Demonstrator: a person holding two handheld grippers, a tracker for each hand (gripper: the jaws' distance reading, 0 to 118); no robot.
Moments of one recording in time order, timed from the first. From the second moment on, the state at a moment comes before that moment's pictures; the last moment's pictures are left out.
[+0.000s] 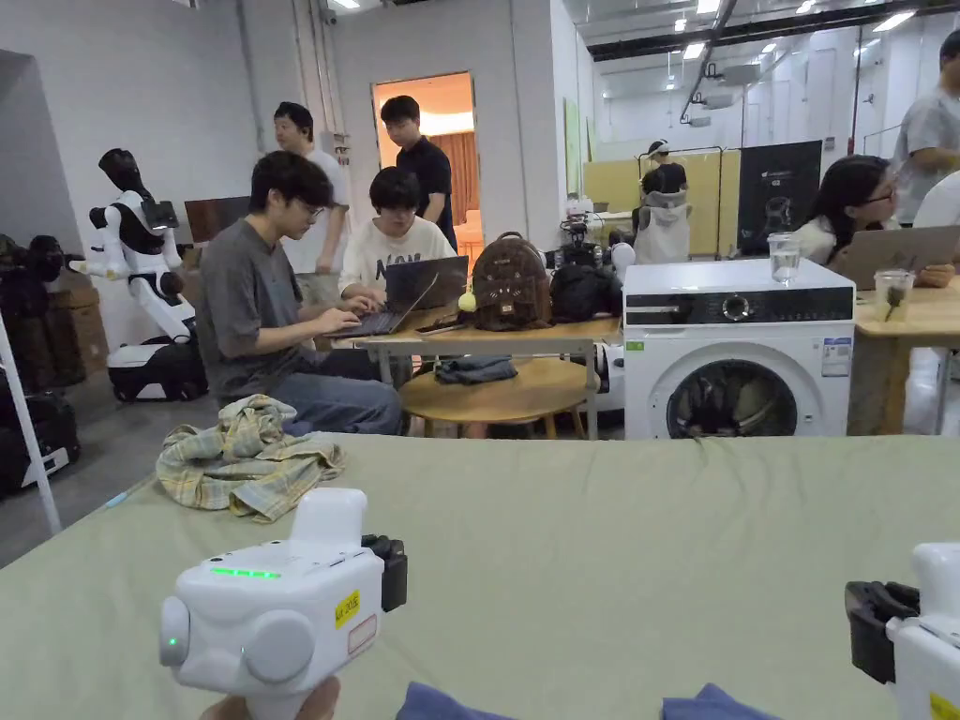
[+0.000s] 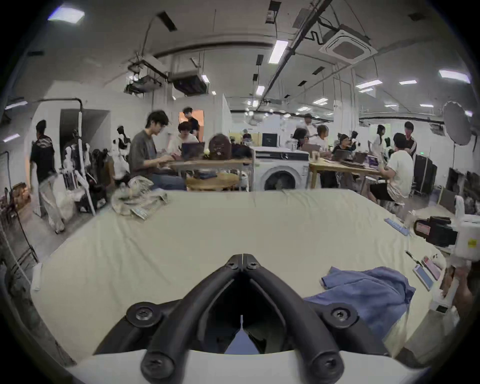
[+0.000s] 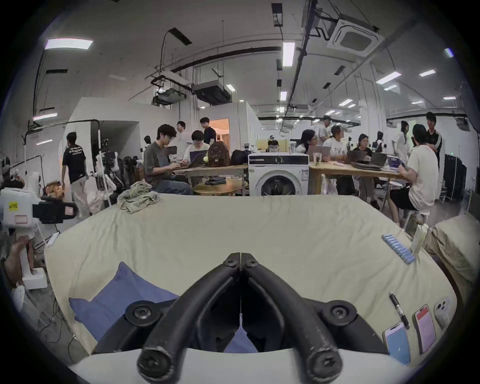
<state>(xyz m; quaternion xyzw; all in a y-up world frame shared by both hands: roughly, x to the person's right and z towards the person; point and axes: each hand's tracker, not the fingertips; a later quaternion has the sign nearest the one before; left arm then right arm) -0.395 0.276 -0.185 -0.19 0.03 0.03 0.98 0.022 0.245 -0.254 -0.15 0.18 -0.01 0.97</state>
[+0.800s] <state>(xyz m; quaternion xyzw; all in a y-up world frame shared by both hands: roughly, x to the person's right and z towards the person) -0.422 0.100 -0.336 -0.50 0.05 -0.07 0.86 0.167 0.181 -0.224 -0.30 0.06 -0.10 0.95</state>
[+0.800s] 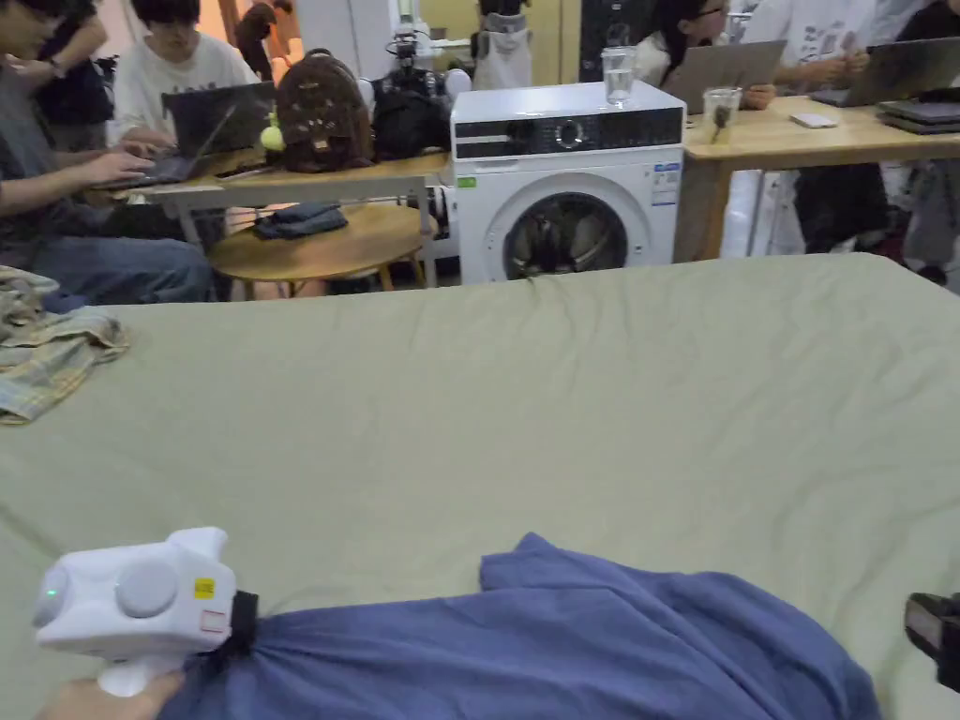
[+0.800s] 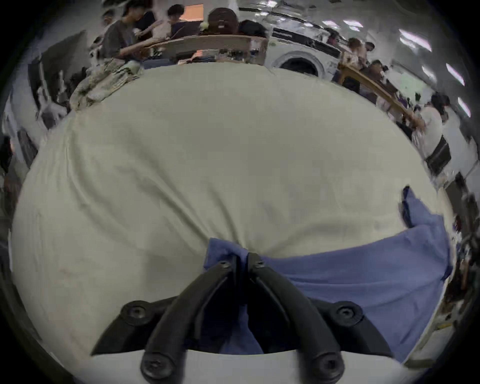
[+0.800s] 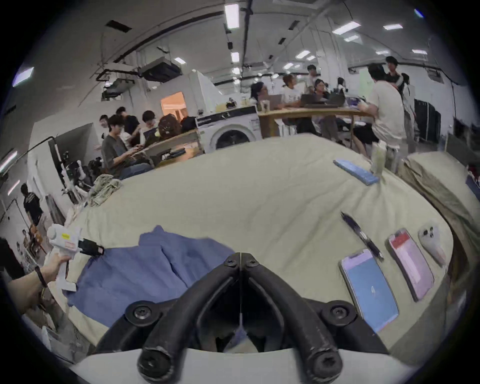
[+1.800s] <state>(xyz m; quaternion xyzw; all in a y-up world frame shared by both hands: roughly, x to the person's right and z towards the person) -0.440 0.261 -0.227 -0.24 -0.01 0.14 0.96 0.115 0.223 -0.211 -0.28 0.11 -0.11 0.95</state>
